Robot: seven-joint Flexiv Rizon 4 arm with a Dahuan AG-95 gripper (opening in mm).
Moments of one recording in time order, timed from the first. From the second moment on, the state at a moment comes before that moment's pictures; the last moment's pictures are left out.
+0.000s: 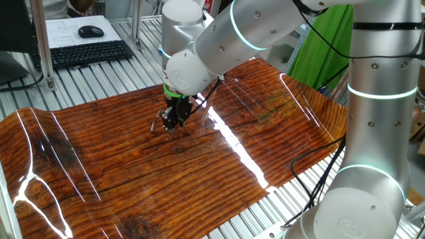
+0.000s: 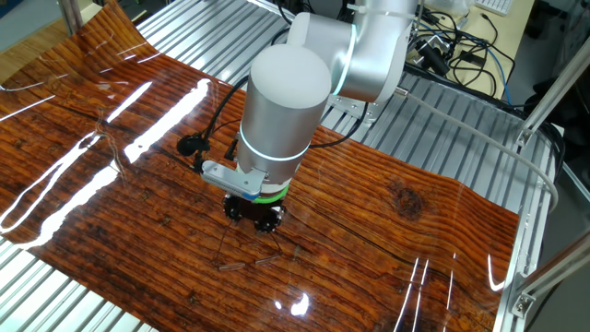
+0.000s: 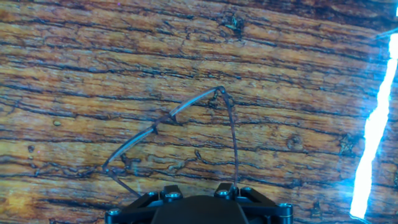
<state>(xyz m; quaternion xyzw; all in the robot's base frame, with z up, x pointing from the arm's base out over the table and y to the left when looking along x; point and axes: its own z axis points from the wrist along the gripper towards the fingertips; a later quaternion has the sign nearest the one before) 0.556 0.012 0.007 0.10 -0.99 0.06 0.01</state>
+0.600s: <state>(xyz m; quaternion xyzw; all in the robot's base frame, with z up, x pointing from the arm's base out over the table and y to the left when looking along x) 0.556 0.012 0.007 0.11 -0.99 0.06 0.01</state>
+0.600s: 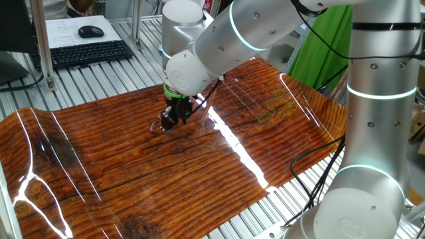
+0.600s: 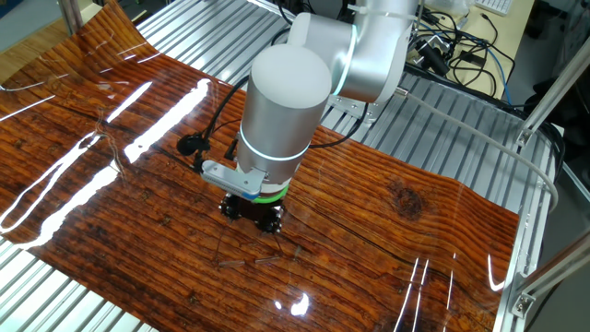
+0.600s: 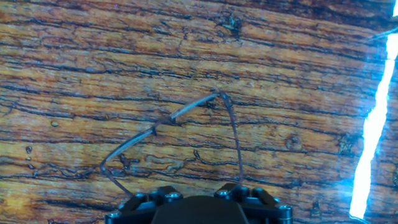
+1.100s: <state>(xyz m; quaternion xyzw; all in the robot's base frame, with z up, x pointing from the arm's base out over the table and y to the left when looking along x) 0.556 0.011 0.008 0.10 -0.99 0.06 0.01</state>
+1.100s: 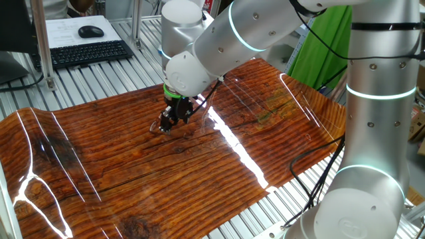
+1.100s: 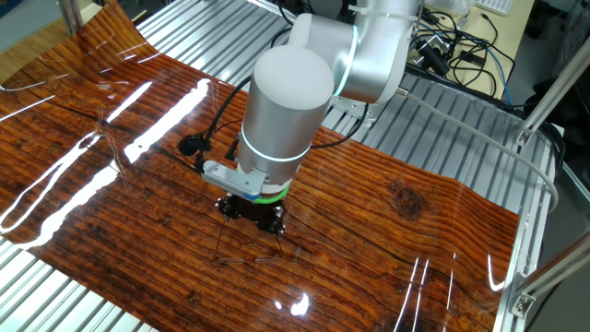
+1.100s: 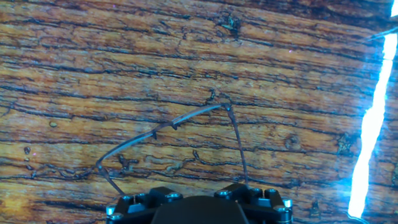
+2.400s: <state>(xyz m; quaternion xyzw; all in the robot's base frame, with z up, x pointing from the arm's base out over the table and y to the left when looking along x) 0.540 -0.013 0.058 0.07 -1.00 0.03 0.05</state>
